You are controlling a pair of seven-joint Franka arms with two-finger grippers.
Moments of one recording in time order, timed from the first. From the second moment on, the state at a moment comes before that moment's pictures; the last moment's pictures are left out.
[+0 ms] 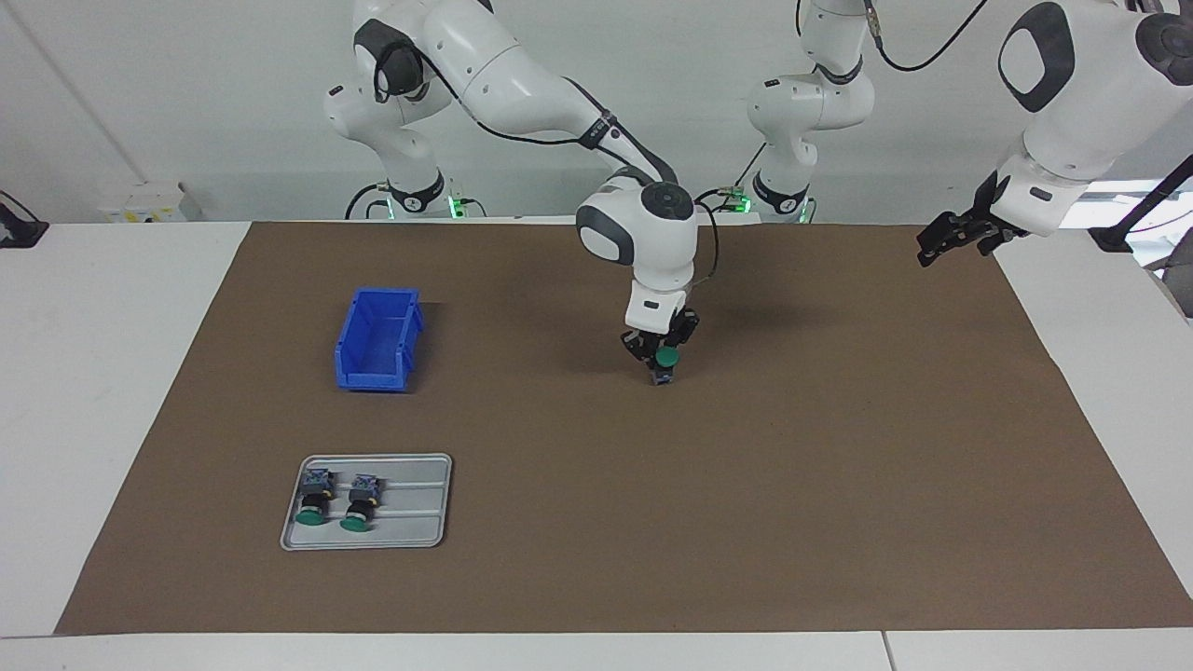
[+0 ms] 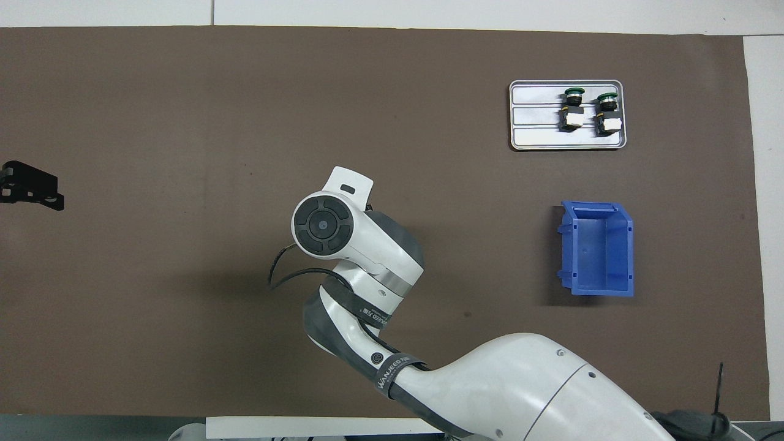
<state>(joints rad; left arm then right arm) 0.00 -0.06 -0.01 -1.71 0.03 1.49 -0.08 0.56 0.54 0.24 -1.60 -0.22 2.21 0.51</state>
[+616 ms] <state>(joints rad) -0.01 -0.07 -0.02 -1.71 0.03 1.49 -0.08 0.14 -0.02 0.24 -2.09 -0.14 2.17 0.25</state>
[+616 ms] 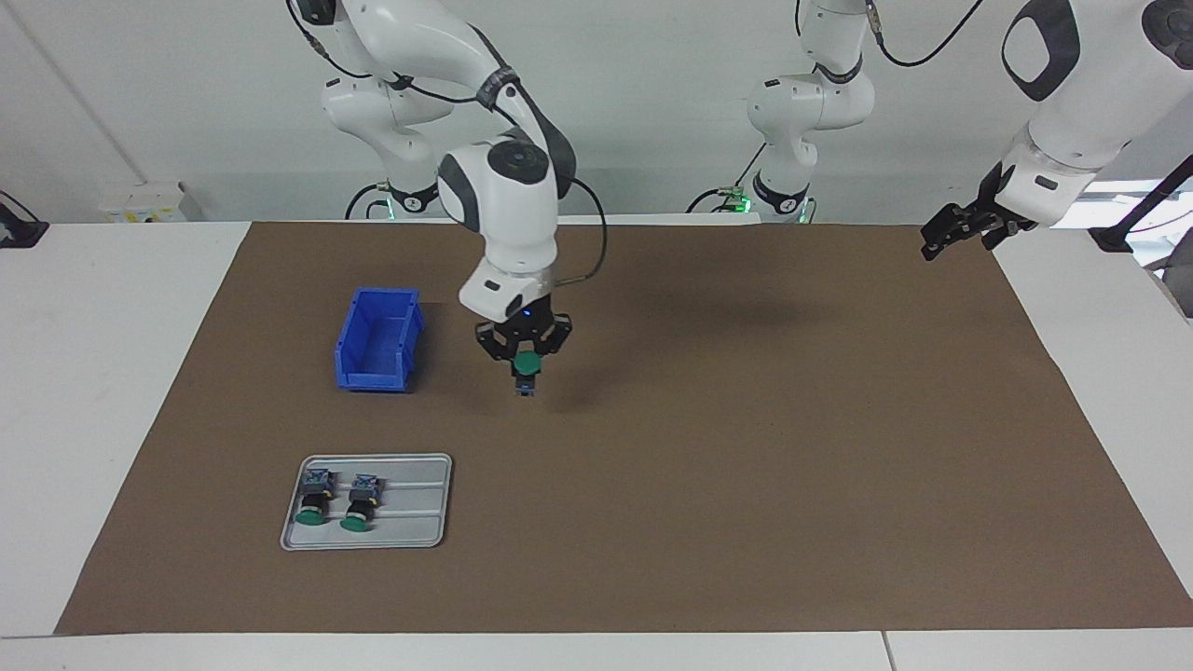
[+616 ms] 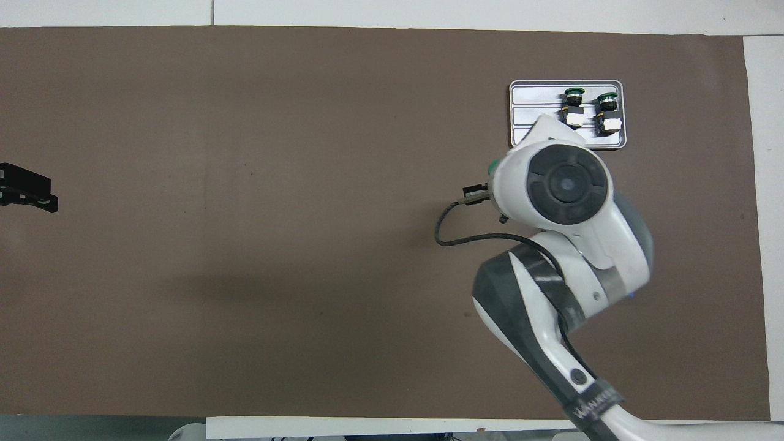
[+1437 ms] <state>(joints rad) 0.00 -0.07 -0.01 -1.71 -0.02 1.49 -0.08 -0.24 -0.12 0.23 -2.34 0.06 2.23 -0.21</state>
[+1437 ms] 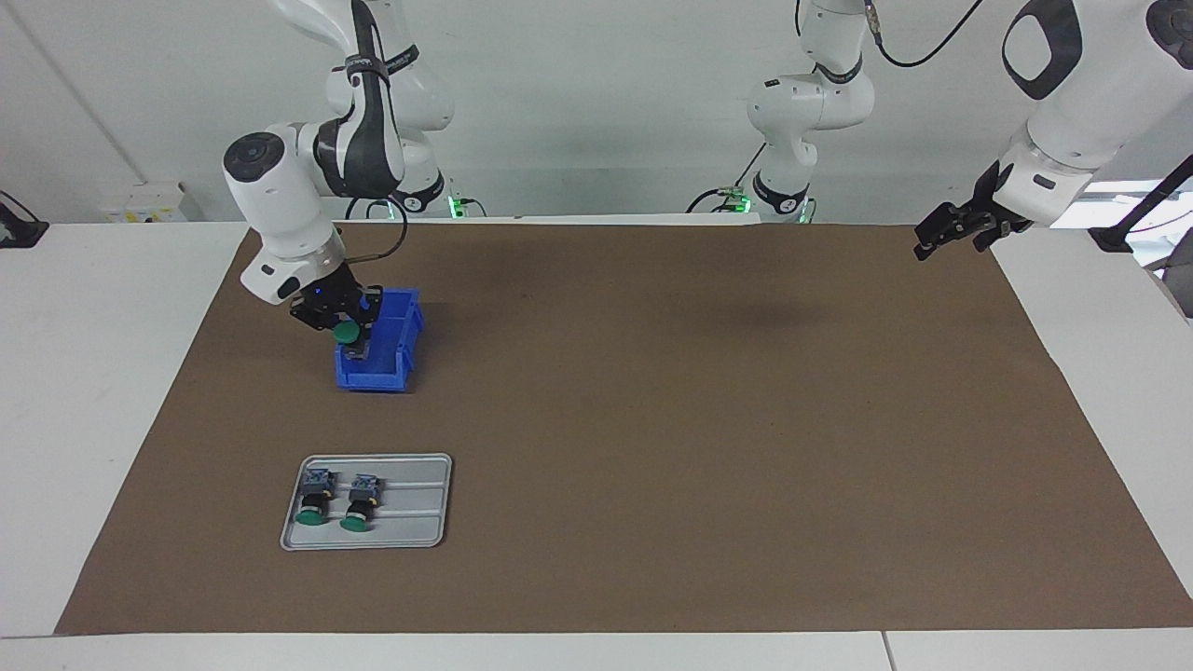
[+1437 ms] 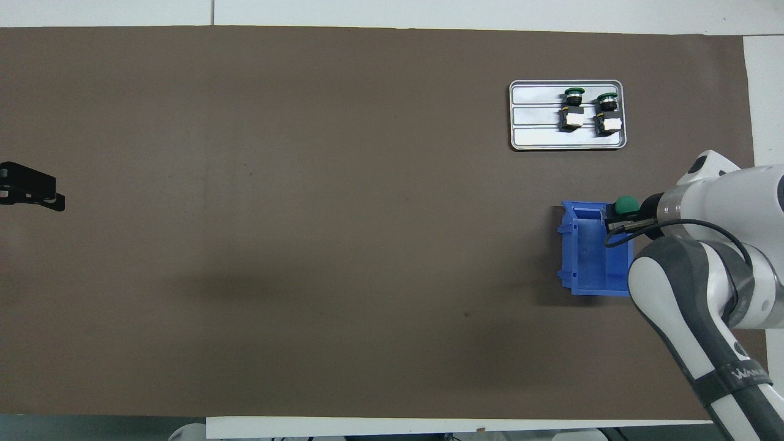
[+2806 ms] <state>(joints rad) -0.01 -0.07 -0.01 -1.71 -0.02 1.48 -0.08 -0.21 -0.07 0.23 -2.40 0.06 2.31 -0.16</state>
